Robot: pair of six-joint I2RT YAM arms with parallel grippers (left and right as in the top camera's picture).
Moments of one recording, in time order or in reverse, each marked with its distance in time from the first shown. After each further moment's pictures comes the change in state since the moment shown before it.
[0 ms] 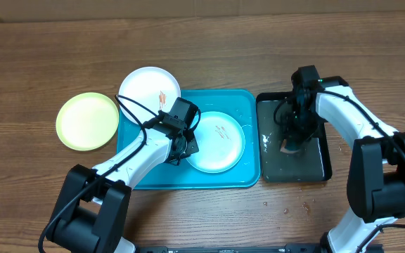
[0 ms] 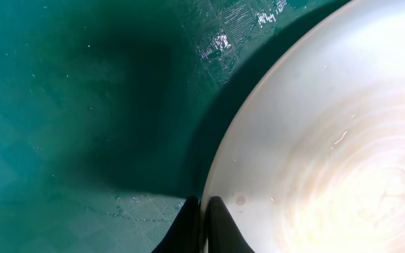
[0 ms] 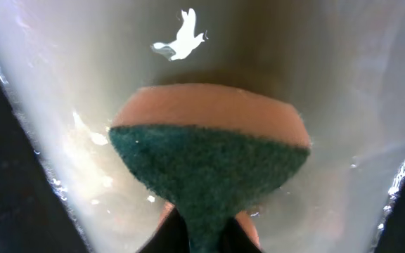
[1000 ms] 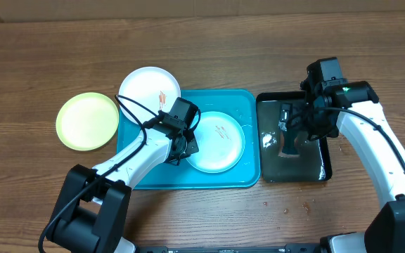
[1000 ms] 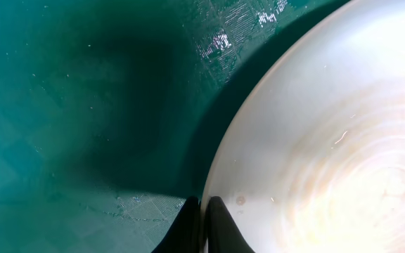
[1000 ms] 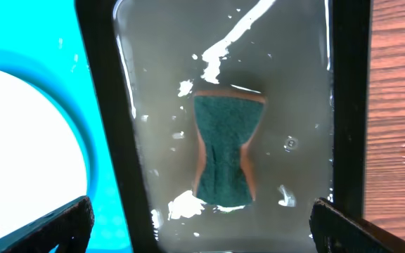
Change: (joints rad) left arm 0.000 0.000 0.000 -0.001 0.000 0.000; right arm 0.005 -0.301 0.002 -0.028 0.000 0.073
